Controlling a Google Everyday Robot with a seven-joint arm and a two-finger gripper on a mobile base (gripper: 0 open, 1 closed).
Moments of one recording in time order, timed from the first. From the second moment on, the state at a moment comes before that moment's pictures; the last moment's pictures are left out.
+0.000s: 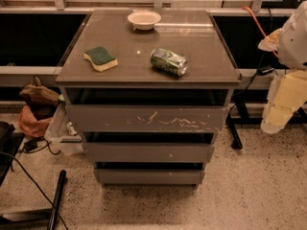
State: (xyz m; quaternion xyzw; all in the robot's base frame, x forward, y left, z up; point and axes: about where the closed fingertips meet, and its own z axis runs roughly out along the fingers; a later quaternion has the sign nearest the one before) arm 0.438 -0.217 0.976 -0.60 0.78 -0.03 0.16
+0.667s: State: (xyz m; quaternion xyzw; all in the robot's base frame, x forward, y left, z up) arm 0.440 -0.215 0.970 -0.60 0.78 -0.03 0.16
